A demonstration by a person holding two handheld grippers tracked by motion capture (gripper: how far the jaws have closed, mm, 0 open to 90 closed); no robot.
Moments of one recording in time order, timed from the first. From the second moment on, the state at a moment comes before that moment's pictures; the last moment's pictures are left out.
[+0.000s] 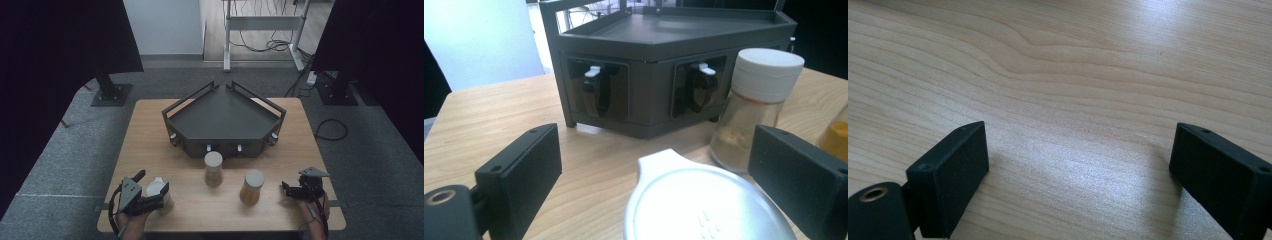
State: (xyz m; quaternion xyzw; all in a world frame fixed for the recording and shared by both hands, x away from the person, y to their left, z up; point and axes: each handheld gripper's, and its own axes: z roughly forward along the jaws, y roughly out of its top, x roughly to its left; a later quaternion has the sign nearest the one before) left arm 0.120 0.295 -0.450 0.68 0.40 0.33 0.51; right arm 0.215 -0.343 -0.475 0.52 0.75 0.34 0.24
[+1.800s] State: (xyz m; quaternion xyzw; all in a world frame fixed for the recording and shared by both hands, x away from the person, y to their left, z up) left arm 0.106 0.292 -0.467 0.70 0.41 0.31 0.50; right arm 0.215 -0.343 -0.475 0.52 0.75 0.34 0.24
